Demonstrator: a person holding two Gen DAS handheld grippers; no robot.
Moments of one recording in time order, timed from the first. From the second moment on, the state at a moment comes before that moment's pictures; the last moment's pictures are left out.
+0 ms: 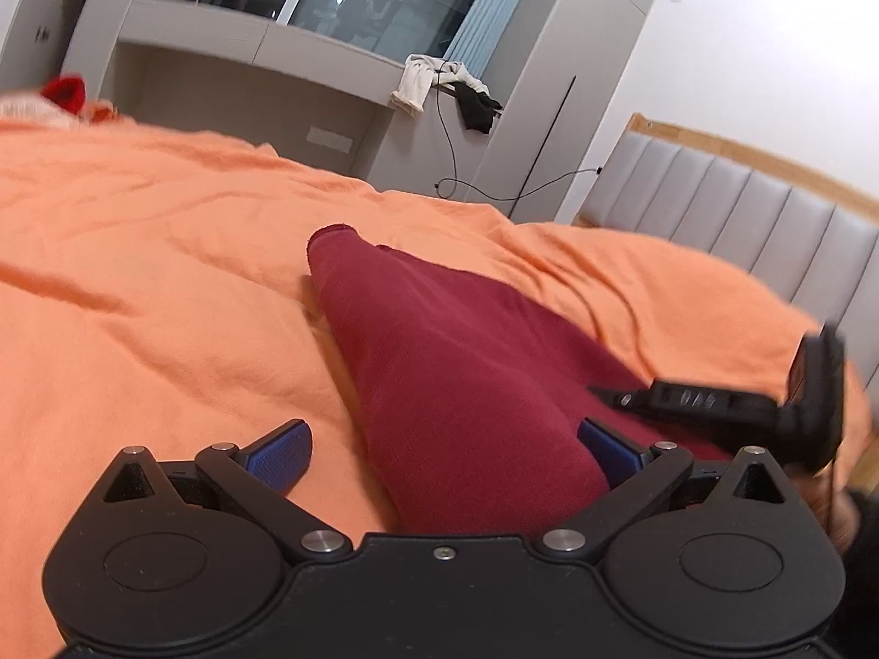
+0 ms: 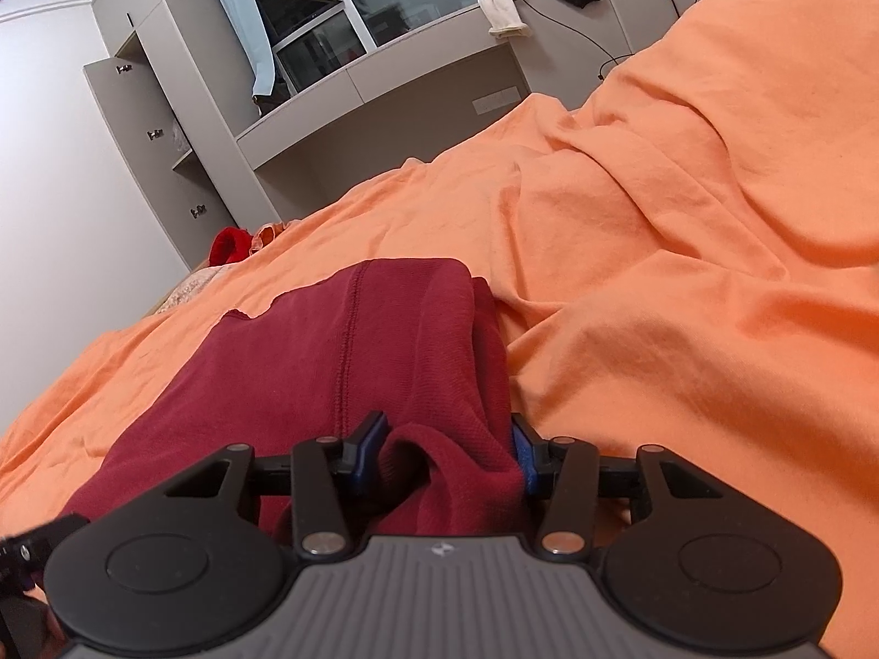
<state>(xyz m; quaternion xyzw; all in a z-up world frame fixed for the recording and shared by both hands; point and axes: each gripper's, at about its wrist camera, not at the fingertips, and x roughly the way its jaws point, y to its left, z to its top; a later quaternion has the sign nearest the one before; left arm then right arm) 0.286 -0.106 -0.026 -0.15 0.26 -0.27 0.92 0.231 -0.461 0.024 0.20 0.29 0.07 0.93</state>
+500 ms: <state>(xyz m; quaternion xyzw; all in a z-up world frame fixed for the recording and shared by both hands) 0.373 -0.105 -0.044 -0.19 0.35 -0.33 0.85 0.235 -0.459 0.021 0.21 0.29 0.06 0.93</state>
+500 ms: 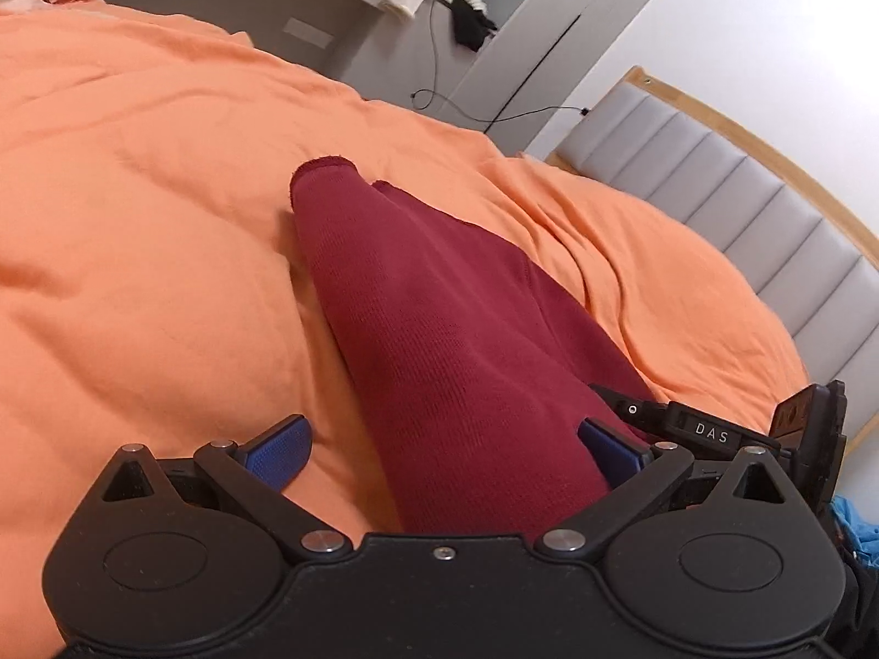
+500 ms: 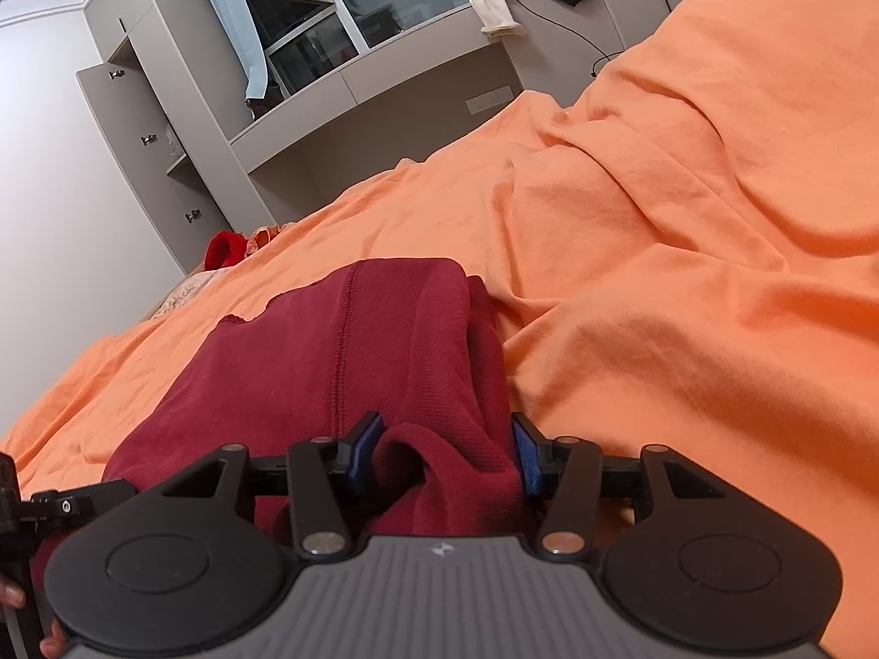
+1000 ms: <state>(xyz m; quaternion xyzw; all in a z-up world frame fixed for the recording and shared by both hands) 0.360 -0.109 -0.040 -0.17 0.34 -0.32 0.87 0.236 -0.444 0.032 0.18 0.28 0.07 0.94</state>
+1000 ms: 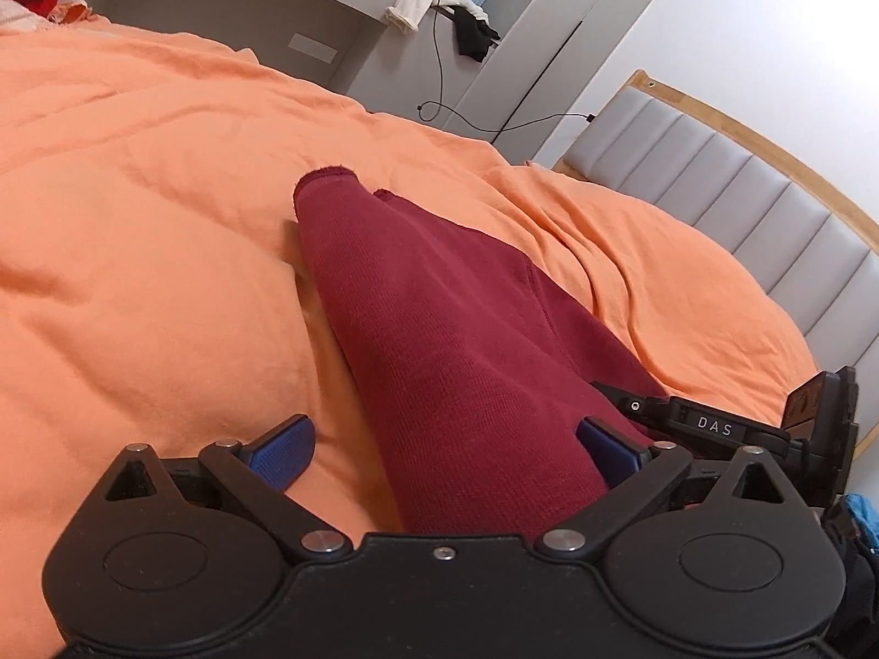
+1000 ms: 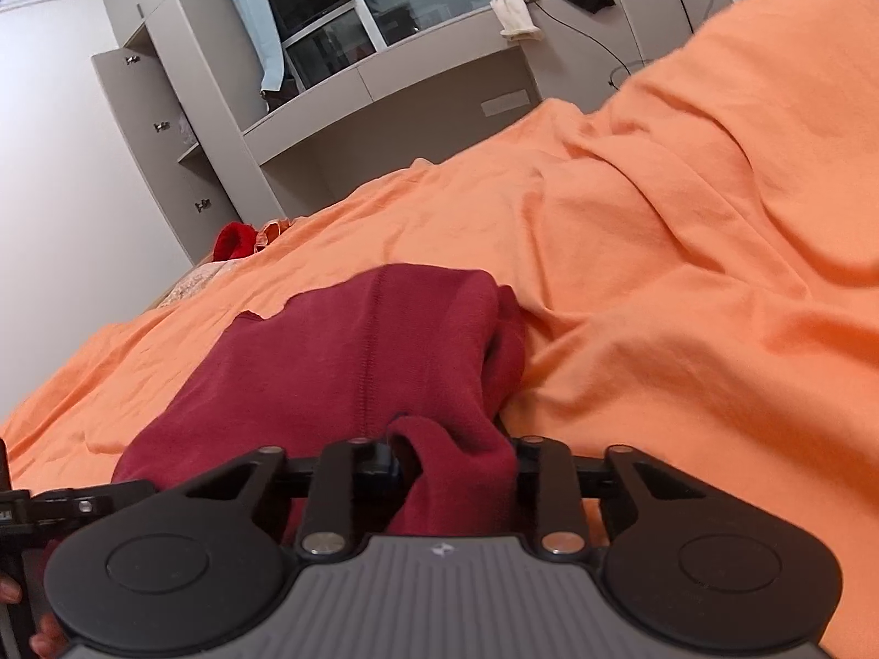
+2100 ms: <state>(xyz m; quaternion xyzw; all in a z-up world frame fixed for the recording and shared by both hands) 0.374 -0.039 0.003 -0.10 0.26 -0.17 0.94 0.281 -0.336 0.048 0.03 0.18 0.08 0.98</state>
